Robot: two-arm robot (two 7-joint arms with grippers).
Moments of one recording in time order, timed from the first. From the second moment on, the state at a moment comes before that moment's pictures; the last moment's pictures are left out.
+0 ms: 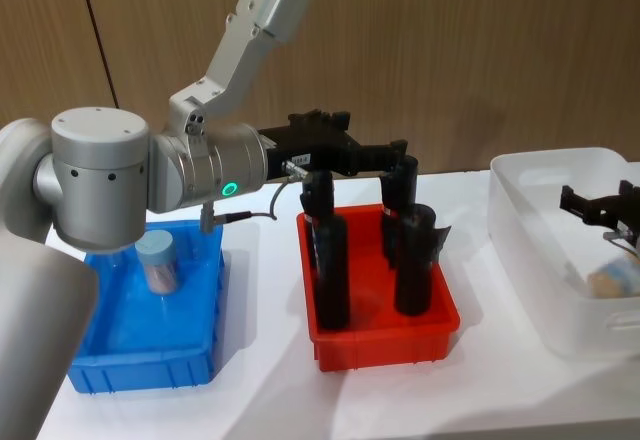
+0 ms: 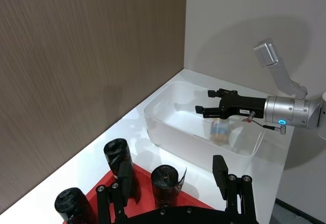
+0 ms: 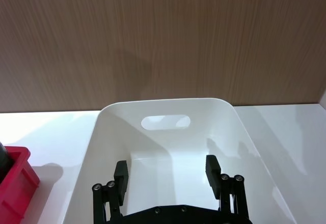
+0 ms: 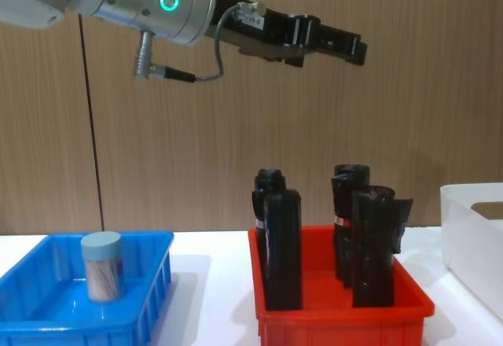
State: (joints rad) left arm -0.73 0.20 0.37 -1.45 -0.30 0.68 -0.59; right arm 0.55 0.29 -0.08 -1.03 0.26 0.23 0.13
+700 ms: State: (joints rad) left arm -0.73 0.20 0.37 -1.45 -0.30 0.68 -0.59; right arm 0.54 0.29 -0.07 -1.04 0.26 0.21 0.13
